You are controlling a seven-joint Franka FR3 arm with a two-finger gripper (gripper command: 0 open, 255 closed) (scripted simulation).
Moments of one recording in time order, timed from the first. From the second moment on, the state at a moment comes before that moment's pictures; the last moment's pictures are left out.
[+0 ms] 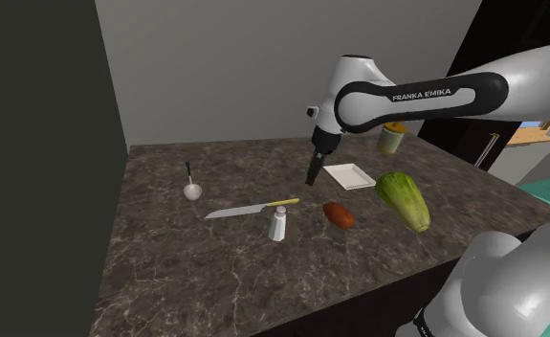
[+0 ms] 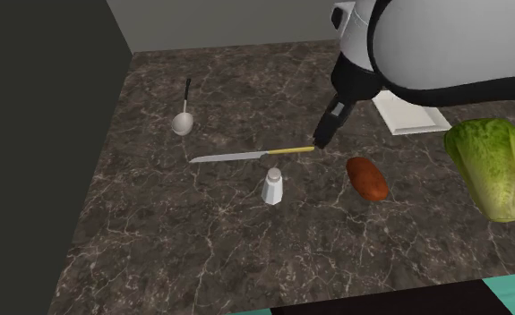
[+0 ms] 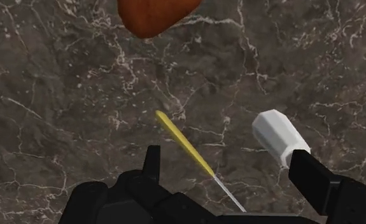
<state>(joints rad) 0.18 -0.37 -0.05 -2.34 0.01 2.06 -0.44</state>
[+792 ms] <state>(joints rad) 0.28 0.01 0.01 -2.18 -0.08 2.30 -0.78</state>
